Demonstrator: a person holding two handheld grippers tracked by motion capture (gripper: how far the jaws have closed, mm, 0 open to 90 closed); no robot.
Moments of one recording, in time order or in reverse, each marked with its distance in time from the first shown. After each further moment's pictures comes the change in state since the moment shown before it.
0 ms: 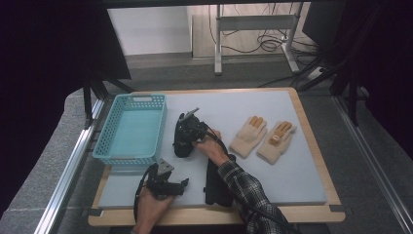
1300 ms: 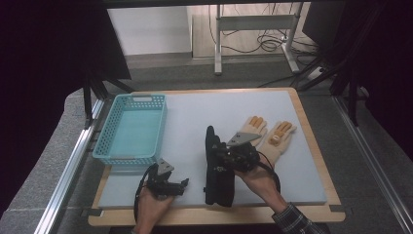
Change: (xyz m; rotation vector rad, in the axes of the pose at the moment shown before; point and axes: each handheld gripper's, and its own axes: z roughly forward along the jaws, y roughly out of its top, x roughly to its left) left arm 0.000 0.000 0.000 -0.003 0.002 0.000; right arm 0.034 -0.110 -0.191 -0.187 -0.017 0.059
